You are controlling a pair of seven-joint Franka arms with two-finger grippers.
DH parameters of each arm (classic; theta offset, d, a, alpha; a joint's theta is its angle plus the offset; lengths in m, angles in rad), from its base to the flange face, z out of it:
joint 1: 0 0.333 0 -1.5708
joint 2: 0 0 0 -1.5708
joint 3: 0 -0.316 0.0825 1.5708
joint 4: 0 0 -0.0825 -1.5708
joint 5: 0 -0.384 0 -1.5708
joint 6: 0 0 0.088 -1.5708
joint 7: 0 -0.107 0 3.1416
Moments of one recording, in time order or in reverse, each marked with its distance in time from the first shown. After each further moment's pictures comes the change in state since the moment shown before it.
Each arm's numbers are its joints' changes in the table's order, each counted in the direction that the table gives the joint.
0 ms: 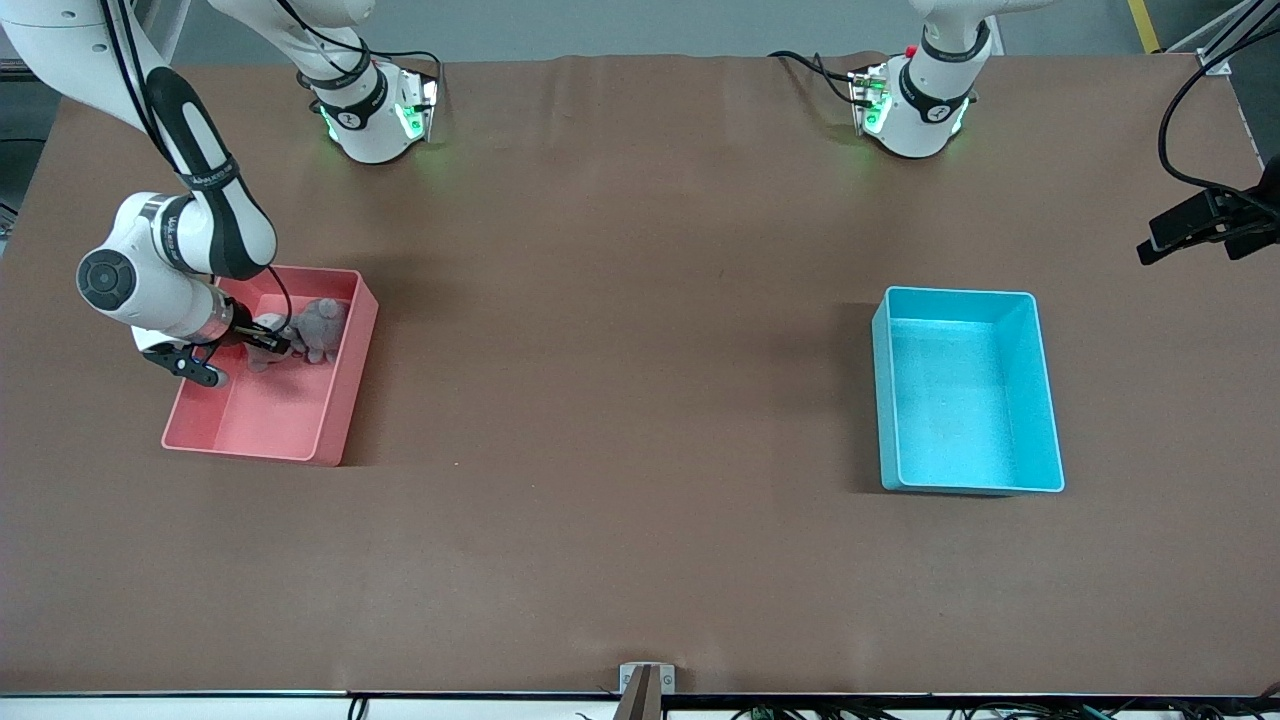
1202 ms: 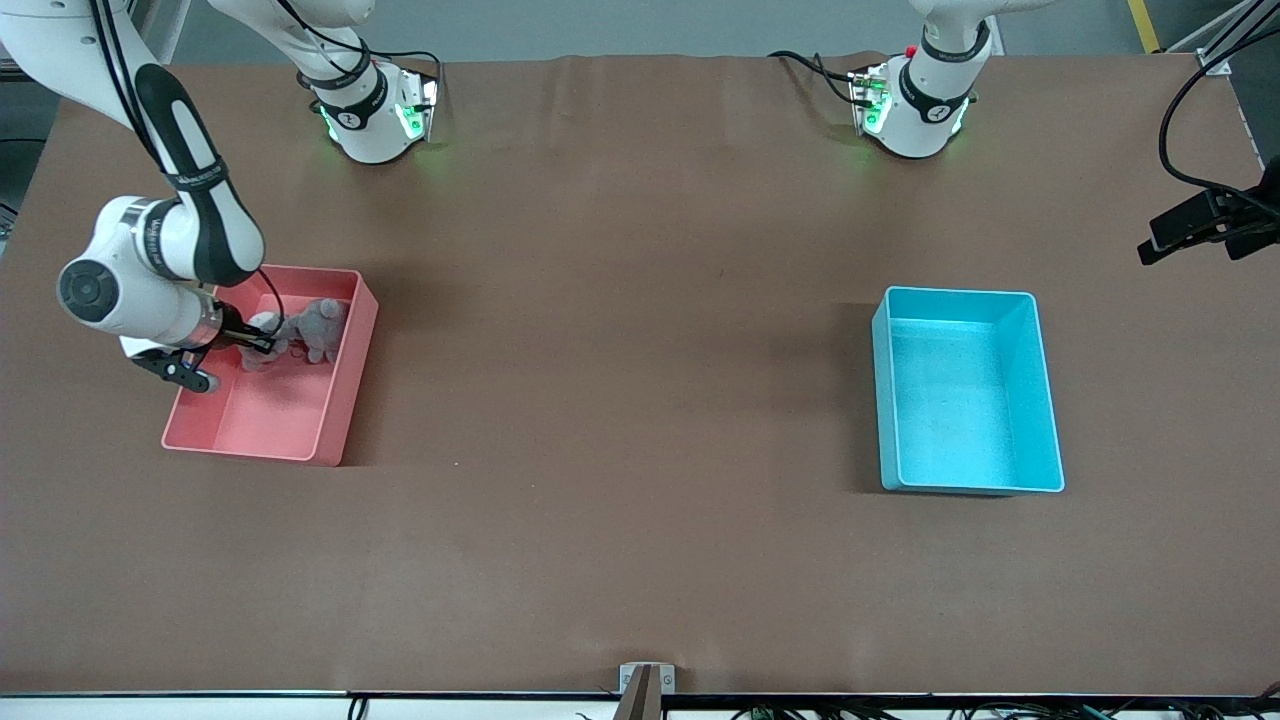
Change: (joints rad) left arm 0.000 0.000 -0.001 0.000 0.000 0.000 0.000; right arm 0.010 -0.012 -0.009 -0.189 0.000 -0.314 0.000
